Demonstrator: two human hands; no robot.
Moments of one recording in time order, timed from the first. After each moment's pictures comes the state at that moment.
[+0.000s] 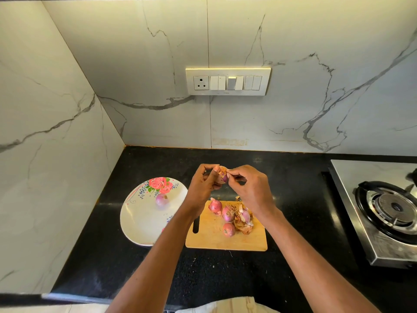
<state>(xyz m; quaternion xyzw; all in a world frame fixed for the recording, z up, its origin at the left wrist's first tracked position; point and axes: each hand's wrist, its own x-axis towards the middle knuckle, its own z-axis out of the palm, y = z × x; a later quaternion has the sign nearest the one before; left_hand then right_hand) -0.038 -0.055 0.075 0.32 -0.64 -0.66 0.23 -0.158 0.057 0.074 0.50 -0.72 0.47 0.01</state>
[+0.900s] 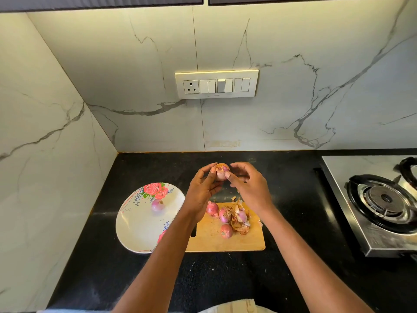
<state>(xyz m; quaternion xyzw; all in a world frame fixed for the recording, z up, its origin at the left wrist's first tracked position) -0.041 -0.044 0.082 0.31 -0.53 -0.76 0.22 -0.157 0.062 0.083 0.33 -0.73 0.56 -0.19</state>
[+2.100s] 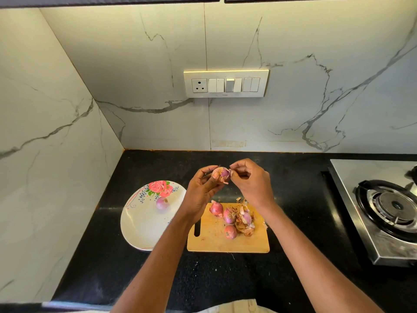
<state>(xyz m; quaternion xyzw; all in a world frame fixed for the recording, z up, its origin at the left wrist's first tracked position) -0.029 -0.057 0.079 0.29 -0.53 -0.76 0.23 -0.158 0.048 0.090 0.38 -0.75 0.53 -0.11</state>
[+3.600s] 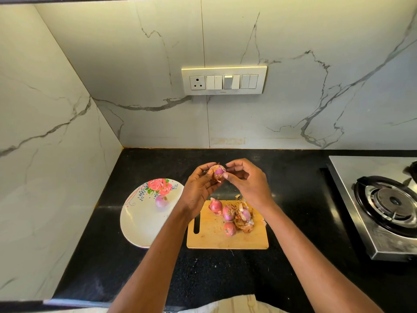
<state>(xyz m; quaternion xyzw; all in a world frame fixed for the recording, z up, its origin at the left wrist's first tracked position) -0.029 -0.059 0.088 0.30 -0.46 -0.81 0.21 -0.156 0.054 0.088 0.38 -0.72 0.55 -0.18</state>
